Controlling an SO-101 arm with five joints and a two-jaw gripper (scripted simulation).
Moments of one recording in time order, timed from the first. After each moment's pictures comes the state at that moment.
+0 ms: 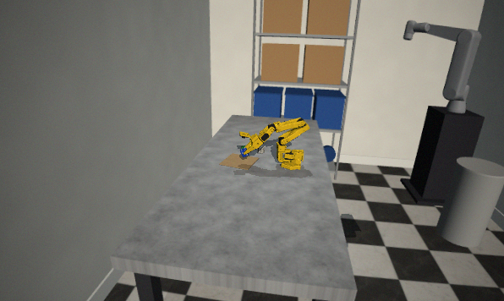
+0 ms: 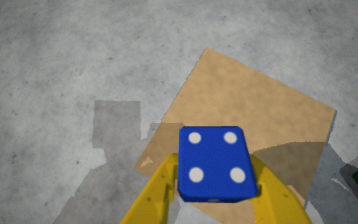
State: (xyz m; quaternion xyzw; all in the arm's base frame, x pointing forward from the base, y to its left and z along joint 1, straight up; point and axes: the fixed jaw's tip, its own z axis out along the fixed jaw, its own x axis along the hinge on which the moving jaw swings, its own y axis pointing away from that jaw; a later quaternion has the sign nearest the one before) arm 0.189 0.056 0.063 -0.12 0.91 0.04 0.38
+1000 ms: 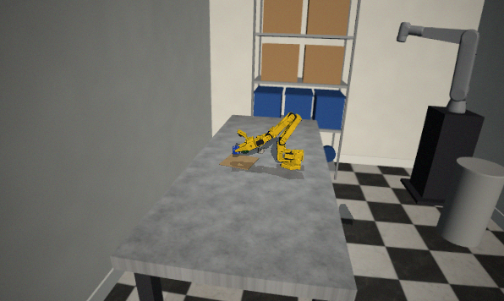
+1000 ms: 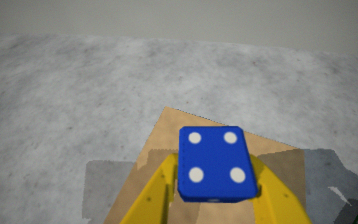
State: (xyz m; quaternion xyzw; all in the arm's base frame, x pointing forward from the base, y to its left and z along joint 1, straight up) arm 0.233 0.034 0.063 -0.05 0.85 0.03 0.53
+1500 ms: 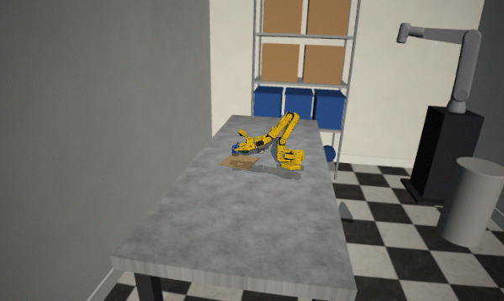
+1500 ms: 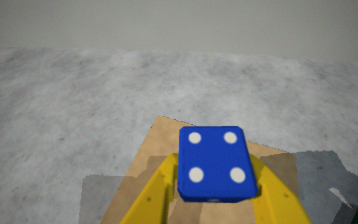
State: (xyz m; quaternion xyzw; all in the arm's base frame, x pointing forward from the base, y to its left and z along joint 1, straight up) arm 0.236 0.028 0.064 -0.03 0.83 0.03 0.56
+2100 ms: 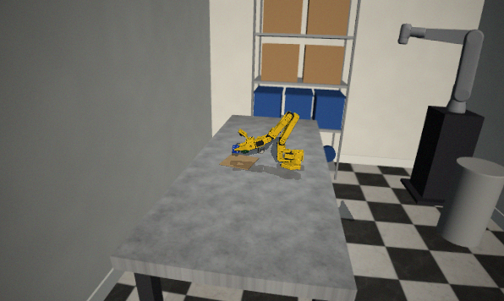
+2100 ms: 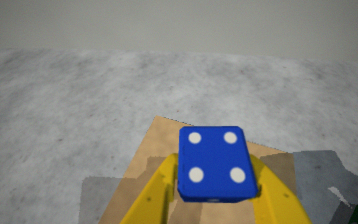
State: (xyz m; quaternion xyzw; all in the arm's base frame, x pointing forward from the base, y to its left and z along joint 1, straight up) arm 0.236 0.026 0.065 -0.03 0.83 0.02 0.56
